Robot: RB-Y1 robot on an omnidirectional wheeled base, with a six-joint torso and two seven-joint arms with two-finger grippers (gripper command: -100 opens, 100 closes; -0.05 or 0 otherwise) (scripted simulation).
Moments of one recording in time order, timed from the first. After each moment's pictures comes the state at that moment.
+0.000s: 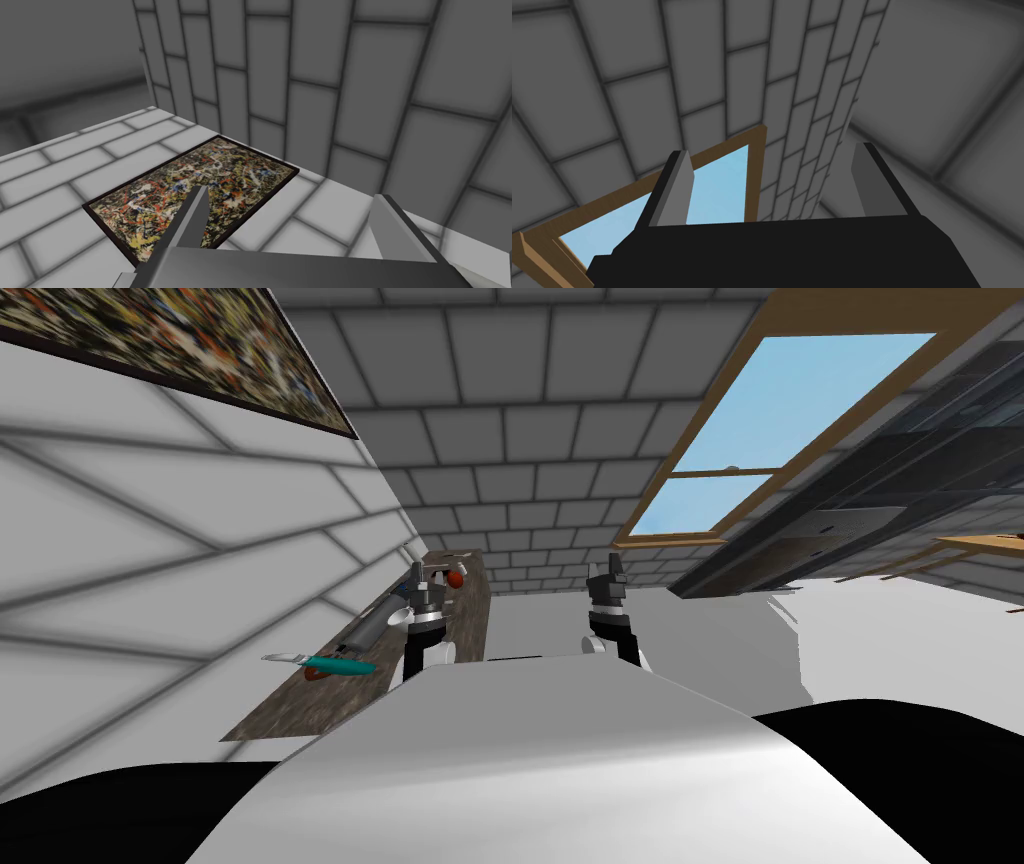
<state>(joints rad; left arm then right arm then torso) 0.46 -0.01 -0.02 -2.20 -0.03 -0.42 0.10 0.50 -0.03 -0.02 -2.23 -0.06 -0.47 0.01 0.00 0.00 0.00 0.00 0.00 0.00</state>
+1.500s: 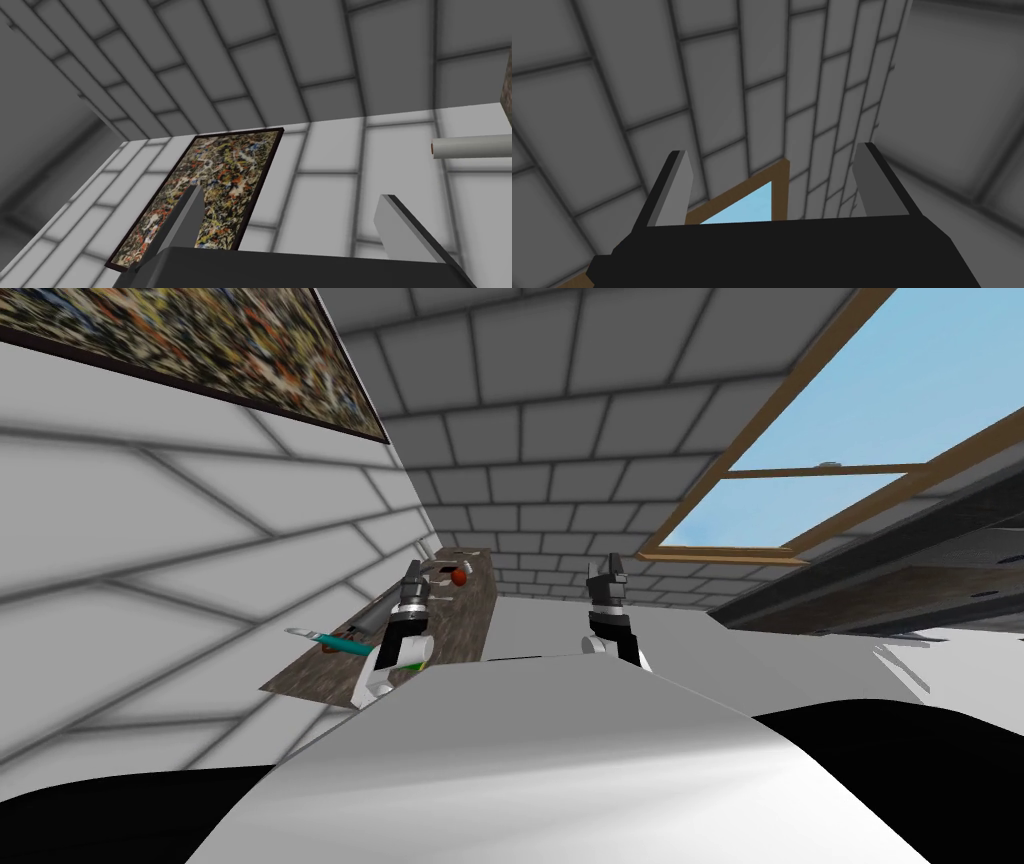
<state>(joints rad) 0.36 0.17 0.15 -2.18 0.05 -0.11 -0.12 0.50 -0.03 -0.02 -2.23 -0.06 -0.47 0.01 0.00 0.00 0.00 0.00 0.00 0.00</state>
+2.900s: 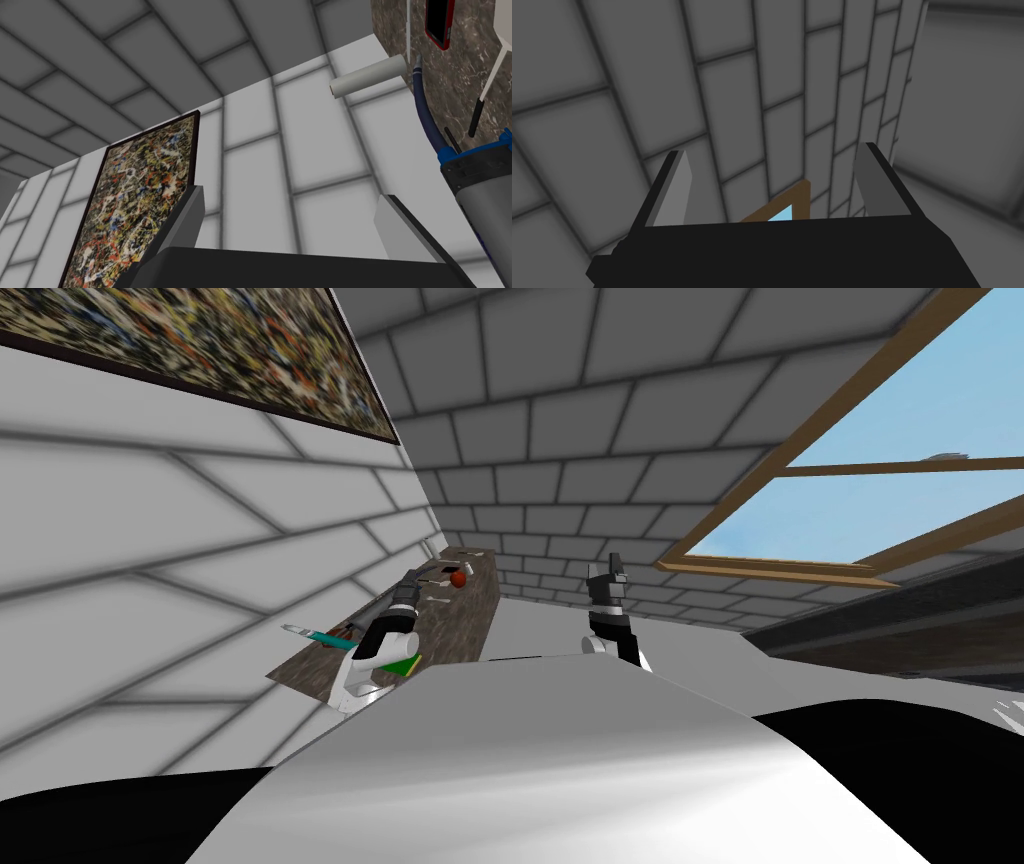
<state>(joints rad) 0.32 0.22 0.28 -2.16 0.15 0.25 -0.28 0.50 -0.03 -0.02 -2.23 -0.06 -0.47 0.01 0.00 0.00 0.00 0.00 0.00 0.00</state>
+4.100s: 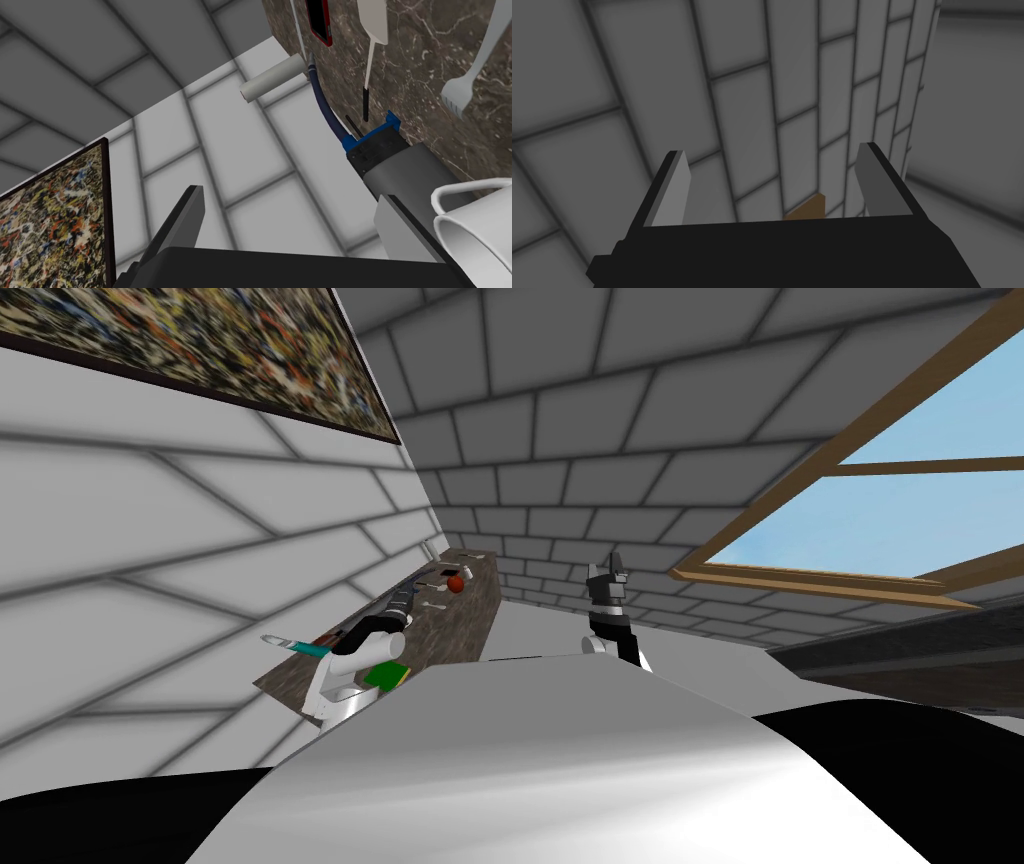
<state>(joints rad) 0.32 0.27 0.37 -2.16 0.25 0.58 -0.38 0.50 -0.03 -0.02 -2.23 -0.06 -0.47 0.01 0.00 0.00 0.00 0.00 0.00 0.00</state>
